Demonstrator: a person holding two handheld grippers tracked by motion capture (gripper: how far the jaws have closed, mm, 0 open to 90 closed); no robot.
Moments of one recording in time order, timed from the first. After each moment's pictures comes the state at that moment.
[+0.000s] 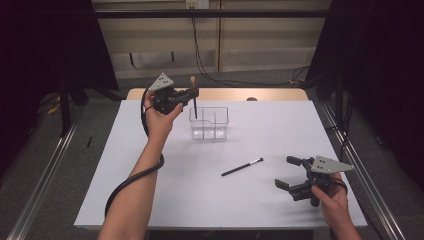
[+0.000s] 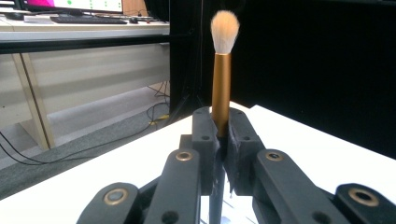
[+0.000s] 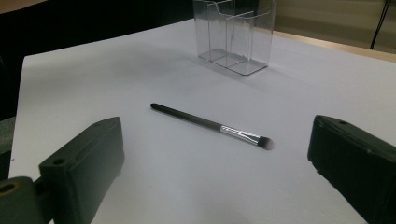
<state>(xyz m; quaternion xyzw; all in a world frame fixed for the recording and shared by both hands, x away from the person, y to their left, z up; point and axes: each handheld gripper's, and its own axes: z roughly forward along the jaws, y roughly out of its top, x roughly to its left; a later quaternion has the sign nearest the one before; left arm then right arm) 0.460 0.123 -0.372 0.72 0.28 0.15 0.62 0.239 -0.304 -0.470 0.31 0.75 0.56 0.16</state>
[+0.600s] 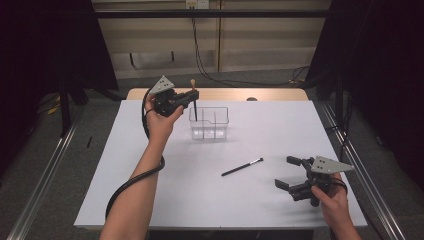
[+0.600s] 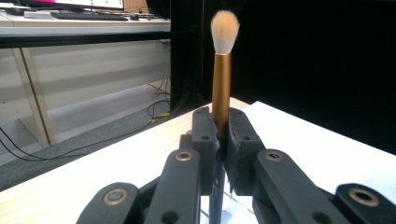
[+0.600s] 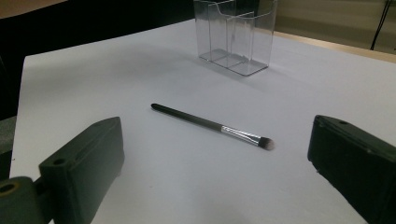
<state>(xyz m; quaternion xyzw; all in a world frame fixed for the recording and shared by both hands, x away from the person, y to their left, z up) 0.460 0.123 -0.381 0.73 0.28 0.15 0.61 0.239 -0.303 -0.470 0.31 0.75 0.56 0.16</state>
